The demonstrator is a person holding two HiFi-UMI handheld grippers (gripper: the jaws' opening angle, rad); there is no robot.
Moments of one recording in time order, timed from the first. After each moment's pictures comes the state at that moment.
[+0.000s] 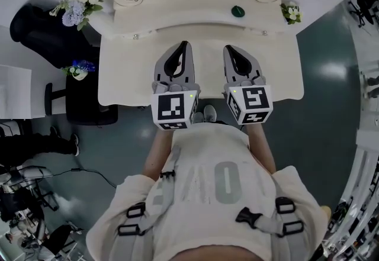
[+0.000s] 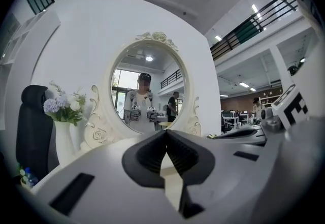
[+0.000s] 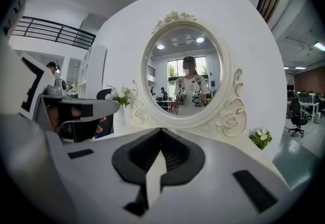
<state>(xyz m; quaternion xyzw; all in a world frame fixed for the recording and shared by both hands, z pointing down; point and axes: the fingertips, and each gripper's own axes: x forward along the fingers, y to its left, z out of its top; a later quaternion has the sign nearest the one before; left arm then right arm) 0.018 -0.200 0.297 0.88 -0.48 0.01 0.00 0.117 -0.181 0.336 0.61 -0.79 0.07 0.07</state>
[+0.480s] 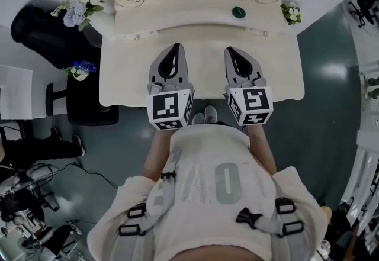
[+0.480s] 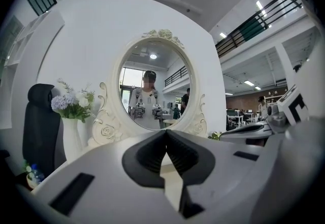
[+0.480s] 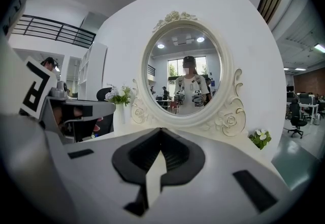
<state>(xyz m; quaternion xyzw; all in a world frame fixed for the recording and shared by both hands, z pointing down) -0.003 -0.206 0.309 0.86 -0.50 0.02 0.02 0.118 -0.178 0.339 0.61 -0.79 0.07 0.08</state>
